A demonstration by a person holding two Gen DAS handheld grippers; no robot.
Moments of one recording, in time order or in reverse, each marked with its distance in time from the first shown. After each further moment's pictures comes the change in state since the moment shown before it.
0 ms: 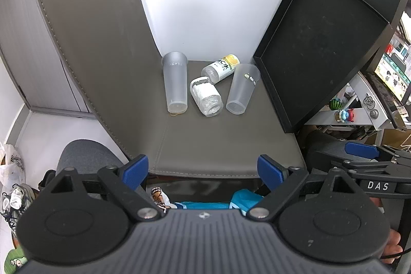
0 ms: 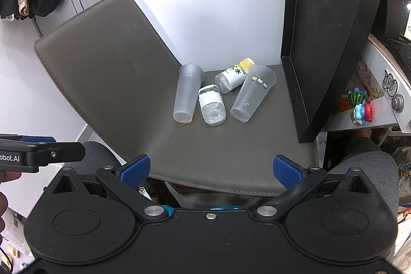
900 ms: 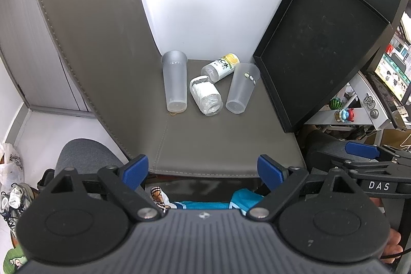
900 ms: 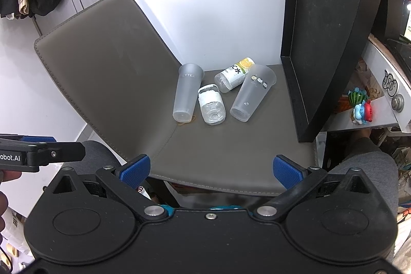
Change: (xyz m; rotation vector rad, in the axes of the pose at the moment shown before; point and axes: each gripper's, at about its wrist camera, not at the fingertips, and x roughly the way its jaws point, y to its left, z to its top) left arm 0.001 0.002 -0.001 0.000 0.002 -0.008; right arm 0.001 0.001 -0.001 -0.002 0.002 -0.004
